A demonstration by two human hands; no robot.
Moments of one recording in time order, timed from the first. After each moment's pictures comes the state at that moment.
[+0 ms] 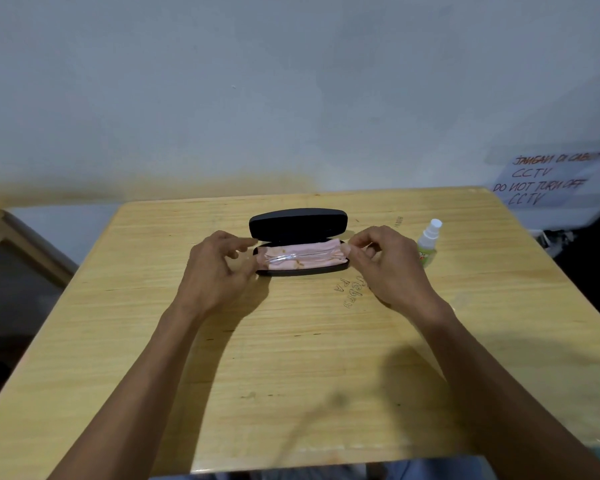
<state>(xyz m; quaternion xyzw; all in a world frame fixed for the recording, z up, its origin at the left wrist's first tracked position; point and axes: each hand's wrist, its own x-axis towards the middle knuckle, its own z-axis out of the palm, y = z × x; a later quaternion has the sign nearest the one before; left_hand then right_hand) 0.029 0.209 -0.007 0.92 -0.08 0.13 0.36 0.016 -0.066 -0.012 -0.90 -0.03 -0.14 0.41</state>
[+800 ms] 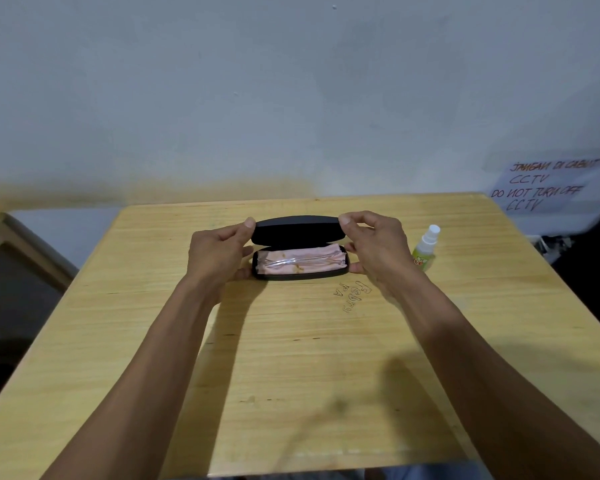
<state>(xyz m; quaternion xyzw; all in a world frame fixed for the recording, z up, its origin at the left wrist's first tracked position) 0.051 0.189 0.012 0.71 0.18 0.00 0.68 0.048 -0.045 0.008 -0.76 0.14 -0.04 0.63</state>
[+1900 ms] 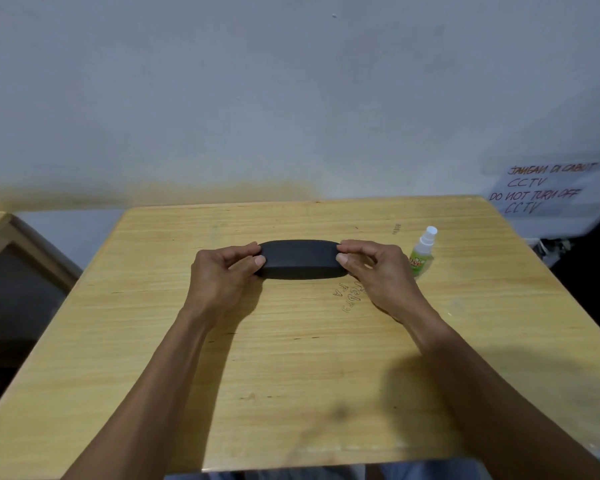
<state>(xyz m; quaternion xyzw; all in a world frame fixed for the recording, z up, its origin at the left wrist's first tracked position) 0.027 0.199 -0.016 0.77 0.07 0.03 0.63 0.022 -0.066 -0.031 -0.82 0.00 -0.07 0.57</state>
